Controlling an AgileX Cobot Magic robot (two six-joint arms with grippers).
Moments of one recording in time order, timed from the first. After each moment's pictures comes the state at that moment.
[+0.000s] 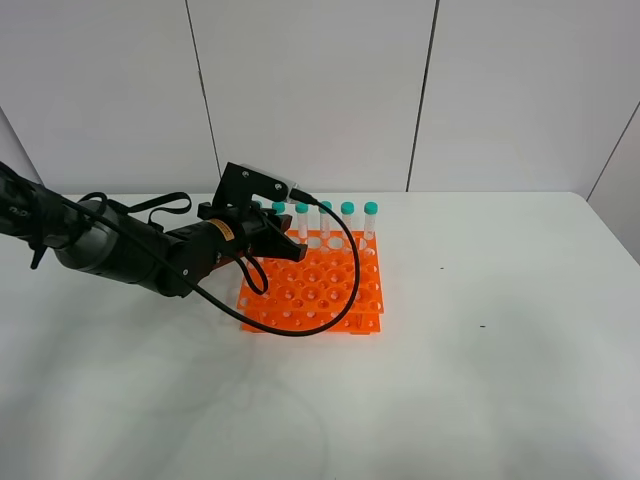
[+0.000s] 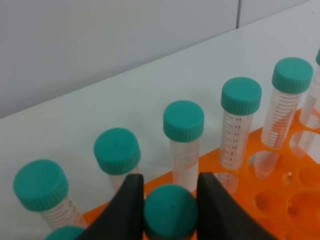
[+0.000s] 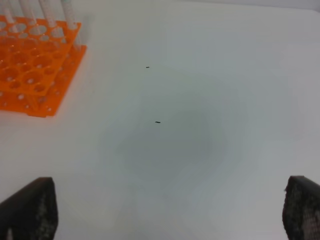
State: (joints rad) left arm -0.52 2.00 -0.94 -0.03 -0.70 0.13; right arm 0.05 0.00 -0.49 0.07 1.03 -0.03
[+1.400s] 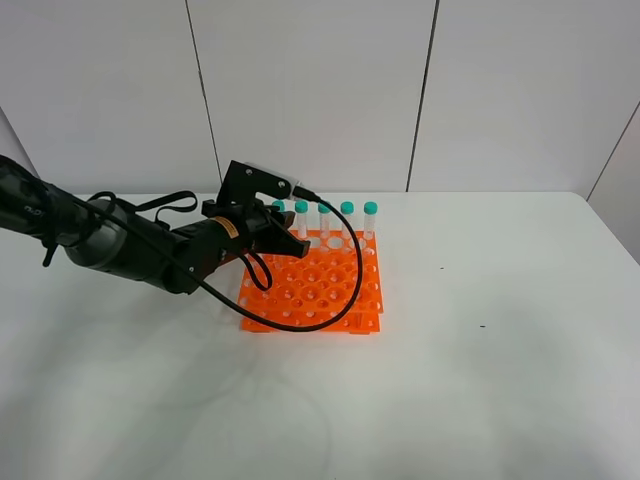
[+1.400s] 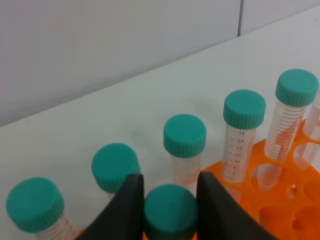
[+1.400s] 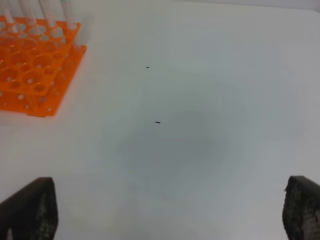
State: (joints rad) left arm -0.52 2.02 -0.97 -0.03 -0.70 0.13; right arm 0.05 0.00 -0.49 0.07 1.03 -0.03
